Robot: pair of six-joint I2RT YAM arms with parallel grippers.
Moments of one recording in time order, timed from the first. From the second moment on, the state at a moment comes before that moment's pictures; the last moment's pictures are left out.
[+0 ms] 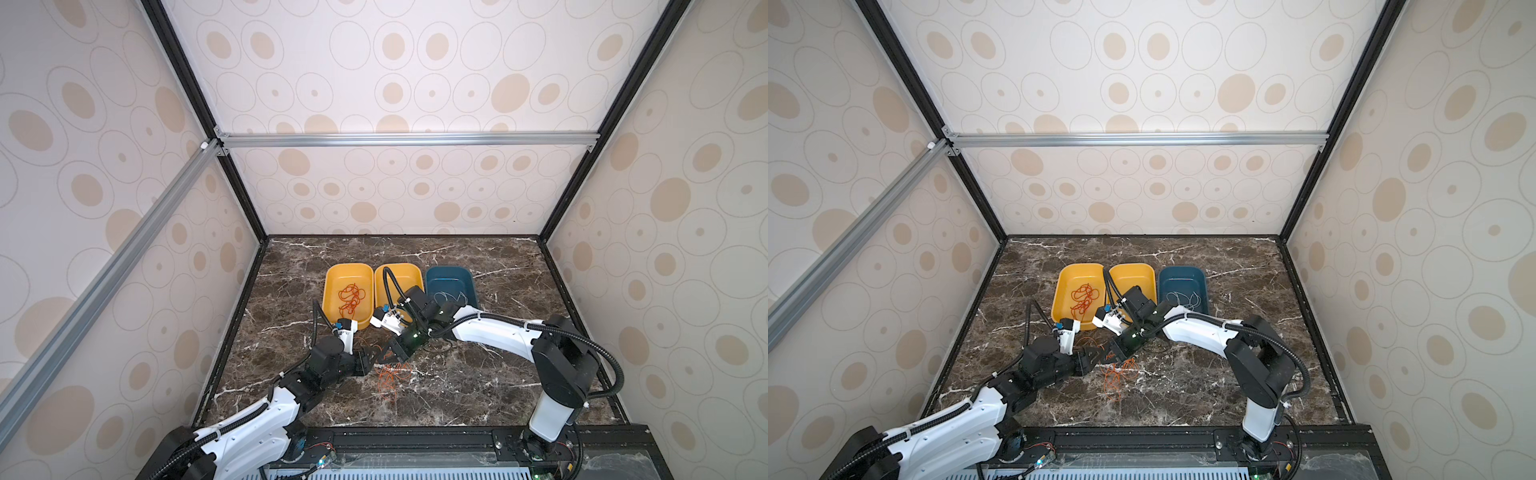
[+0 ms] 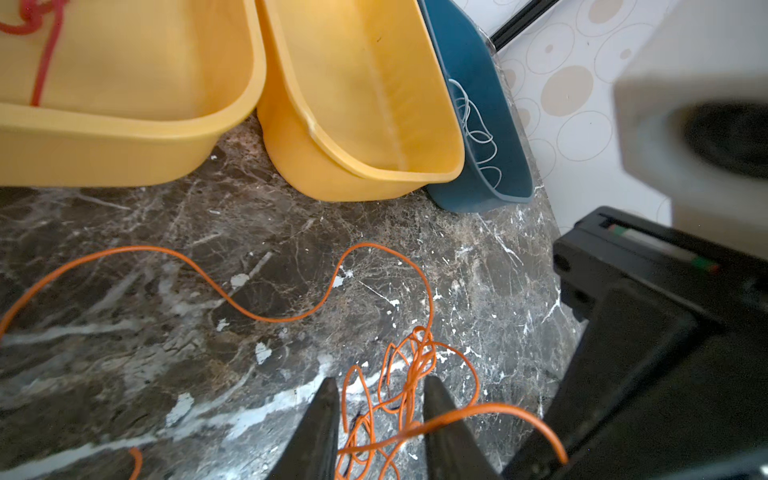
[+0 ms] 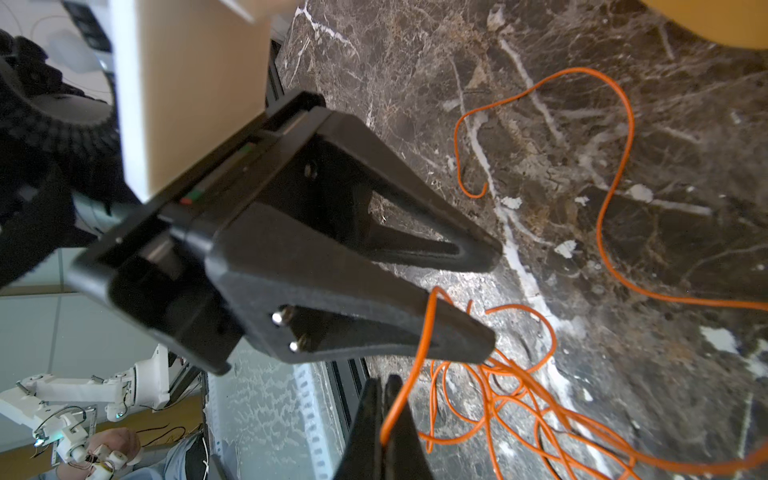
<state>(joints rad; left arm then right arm) -0.64 0.90 0.23 0.16 0.20 -0.74 0.85 1.76 1.19 -0.45 -0.76 0.21</state>
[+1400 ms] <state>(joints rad) -0.64 0.73 0.29 -0.02 0.00 -0.73 0.78 1.82 0.99 -0.16 -0.63 0.23</state>
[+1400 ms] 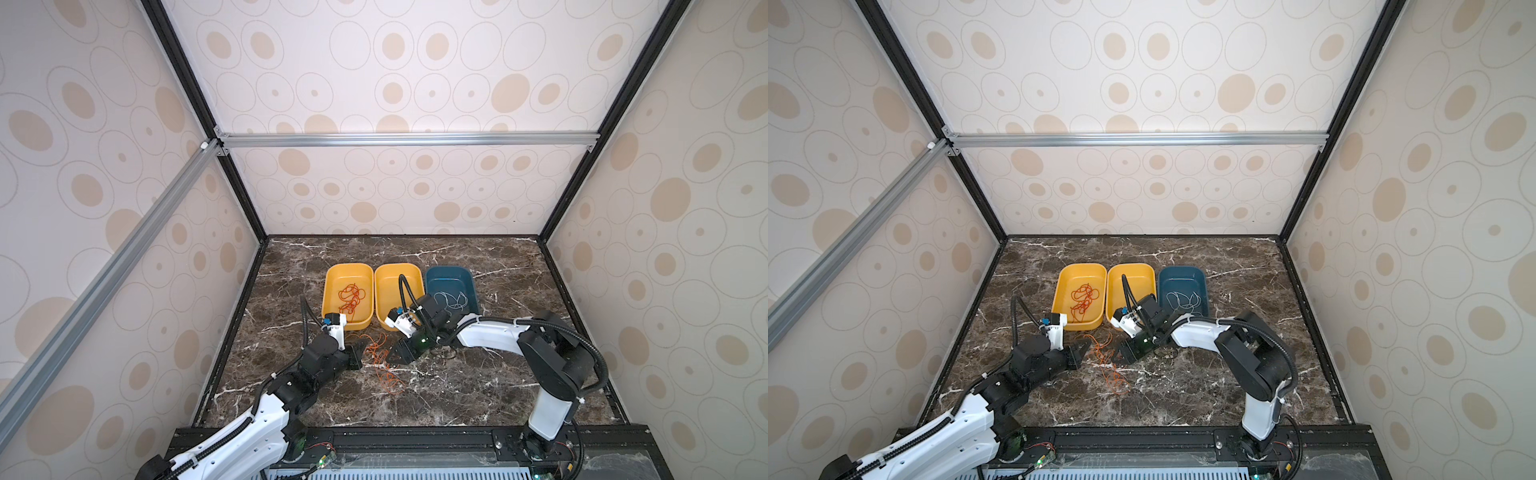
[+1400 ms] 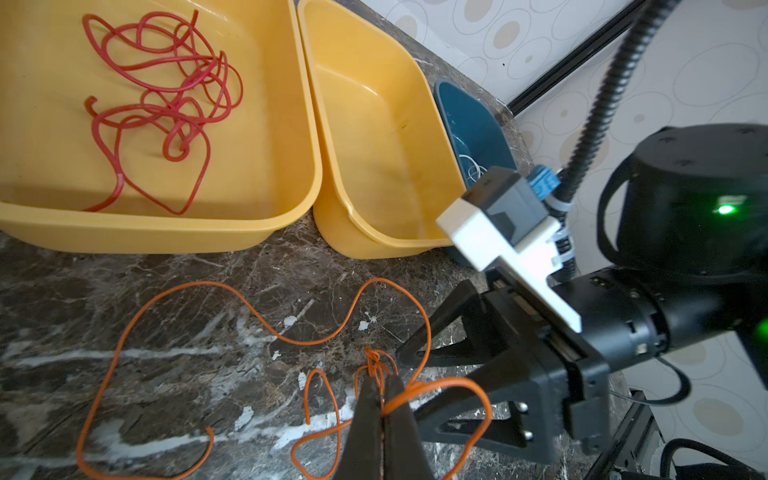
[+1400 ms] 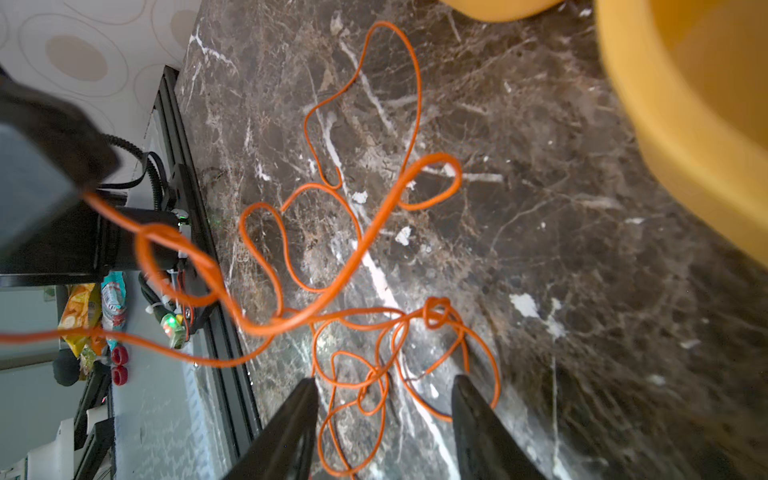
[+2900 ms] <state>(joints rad) -0.63 0.66 0.42 -0.34 -0.31 -0.75 0.55 1.53 0.79 -0.50 -0.23 0.36</state>
